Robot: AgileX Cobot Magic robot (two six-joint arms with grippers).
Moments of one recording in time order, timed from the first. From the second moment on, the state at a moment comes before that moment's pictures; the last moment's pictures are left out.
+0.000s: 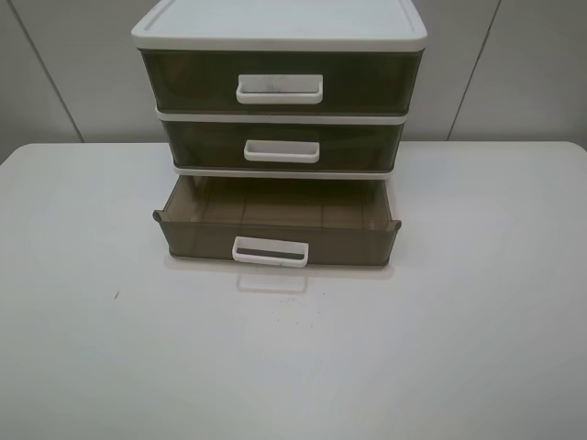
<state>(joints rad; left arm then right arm) -0.02 -0.01 -0.50 -0.05 1.06 0.11 0.07 0.14 -0.52 -0.07 1.06 0.10</state>
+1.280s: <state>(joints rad) -0.02 -0.01 -0.50 -0.05 1.06 0.11 0.84 1.64 -0.63 0.43 -0.30 0.04</state>
